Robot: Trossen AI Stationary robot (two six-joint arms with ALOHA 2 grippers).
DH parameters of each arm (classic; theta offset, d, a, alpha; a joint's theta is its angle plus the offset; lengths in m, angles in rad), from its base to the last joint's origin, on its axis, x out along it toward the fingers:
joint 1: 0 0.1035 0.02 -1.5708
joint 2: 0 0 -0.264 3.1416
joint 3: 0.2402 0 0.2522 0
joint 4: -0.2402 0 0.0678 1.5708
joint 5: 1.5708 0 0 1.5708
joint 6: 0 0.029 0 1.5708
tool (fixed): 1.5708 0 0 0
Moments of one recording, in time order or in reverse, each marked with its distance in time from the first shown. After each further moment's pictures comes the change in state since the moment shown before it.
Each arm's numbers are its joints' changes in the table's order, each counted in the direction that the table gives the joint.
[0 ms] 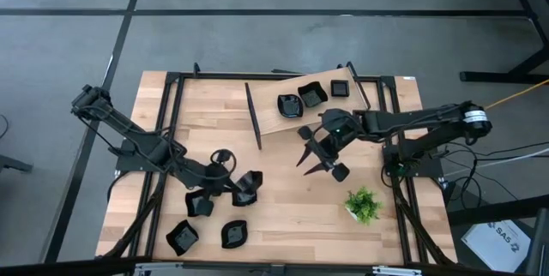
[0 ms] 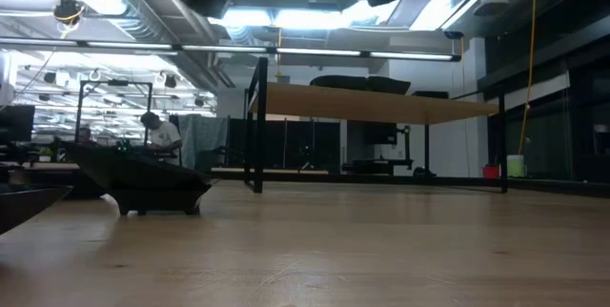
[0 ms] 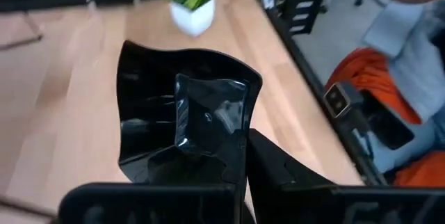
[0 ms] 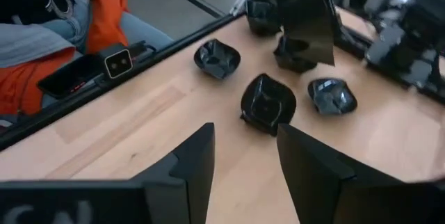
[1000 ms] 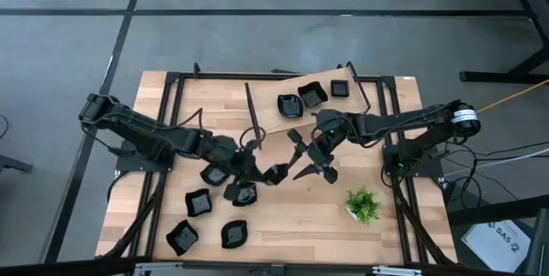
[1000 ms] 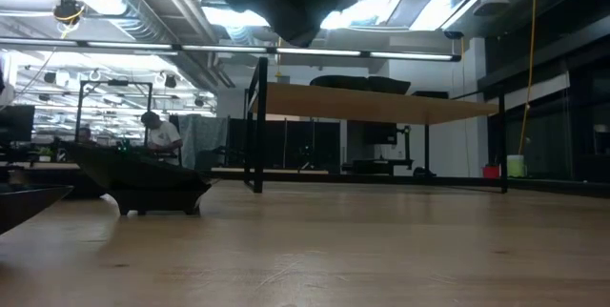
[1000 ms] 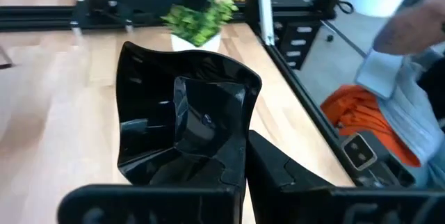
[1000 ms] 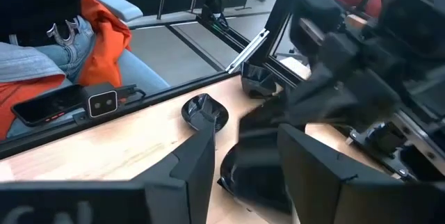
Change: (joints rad) left arm 0.297 0.187 0.000 0.309 0.352 0.092; right arm 0.007 0.107 0.000 0.321 -0.115 -0.053
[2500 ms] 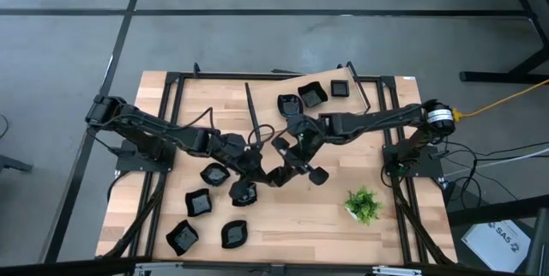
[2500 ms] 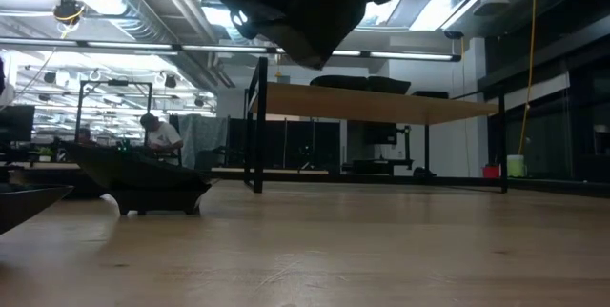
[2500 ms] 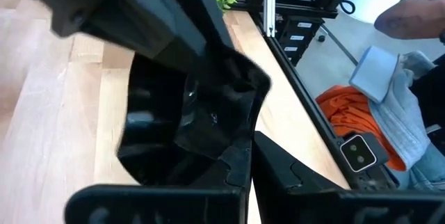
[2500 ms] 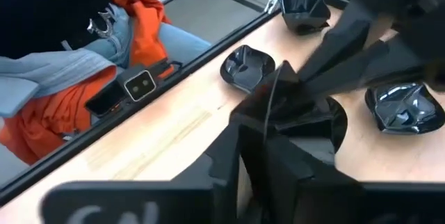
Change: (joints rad) left arm 0.062 0.082 0.000 0.046 0.114 -0.075; right arm -0.002 0.230 0.270 -0.374 -0.059 0.124
